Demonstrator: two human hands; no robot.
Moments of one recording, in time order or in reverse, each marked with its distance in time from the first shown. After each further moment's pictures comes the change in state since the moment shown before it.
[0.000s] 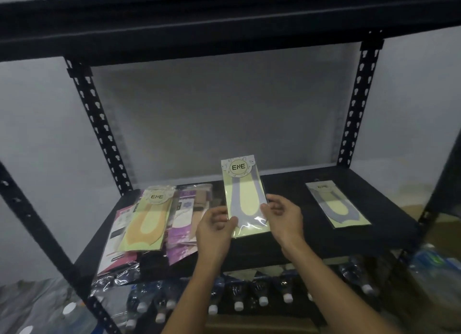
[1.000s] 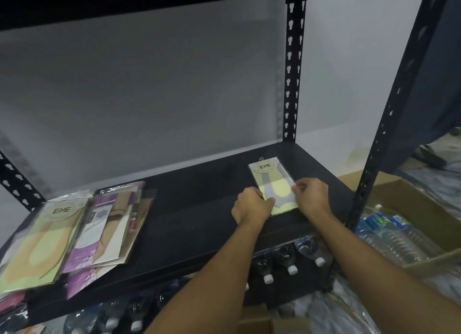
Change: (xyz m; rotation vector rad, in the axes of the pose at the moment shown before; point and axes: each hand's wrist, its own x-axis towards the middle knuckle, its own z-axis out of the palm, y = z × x) left_hand 0.016 -0.020 0.262 0.776 -0.297 -0.011; right_hand 0.132 0.105 -0.192 -0.585 0.217 0.025
